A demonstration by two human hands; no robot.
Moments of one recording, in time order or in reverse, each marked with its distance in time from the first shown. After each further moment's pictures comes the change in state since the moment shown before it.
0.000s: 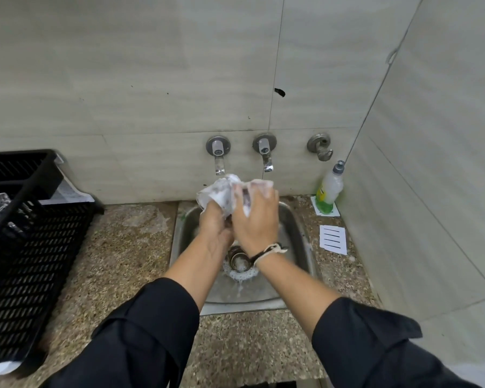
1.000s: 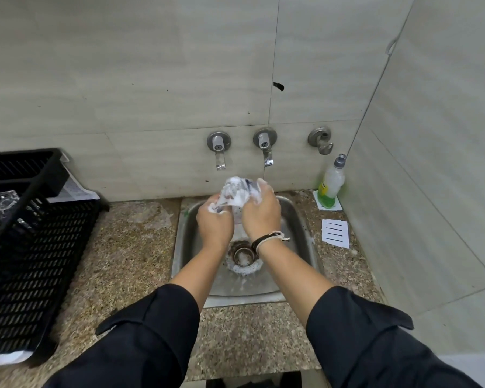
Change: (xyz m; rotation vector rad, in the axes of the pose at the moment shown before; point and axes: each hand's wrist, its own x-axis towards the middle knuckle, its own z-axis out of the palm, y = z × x) left_hand -0.020 -0.009 -0.024 0.893 0.108 0.697; right_hand 0.010 0.017 0.003 0.232 -0.134 0.438
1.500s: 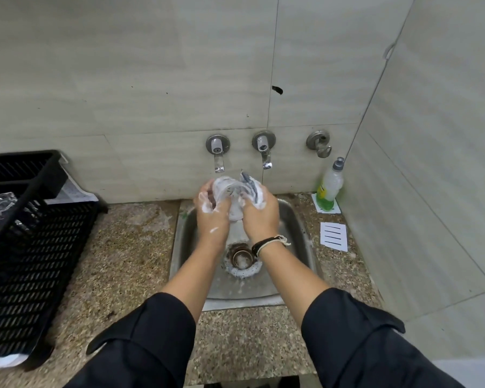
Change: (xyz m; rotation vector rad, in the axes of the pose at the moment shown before) left_hand -0.003 0.020 -0.004 -0.373 -0.090 -0.106; right_hand 0.001 0.004 0.004 0.322 -0.040 -0.111
